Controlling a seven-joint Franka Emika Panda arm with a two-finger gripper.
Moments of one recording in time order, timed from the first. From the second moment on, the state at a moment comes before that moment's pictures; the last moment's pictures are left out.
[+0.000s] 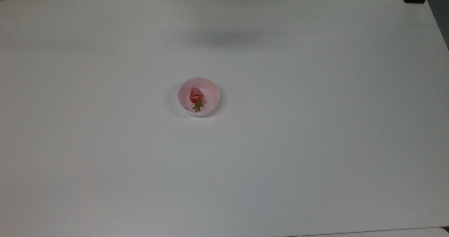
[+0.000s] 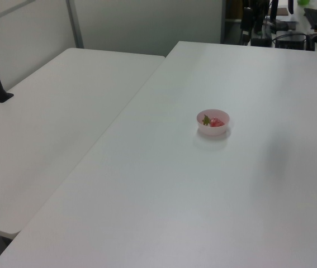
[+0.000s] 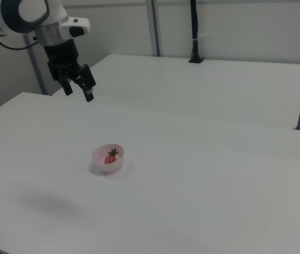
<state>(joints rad) 0.04 -0.10 -0.01 -1.71 -0.06 1.69 0.19</state>
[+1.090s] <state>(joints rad) 0.03 0.08 -0.01 -1.71 -0.09 1.74 -0.17</state>
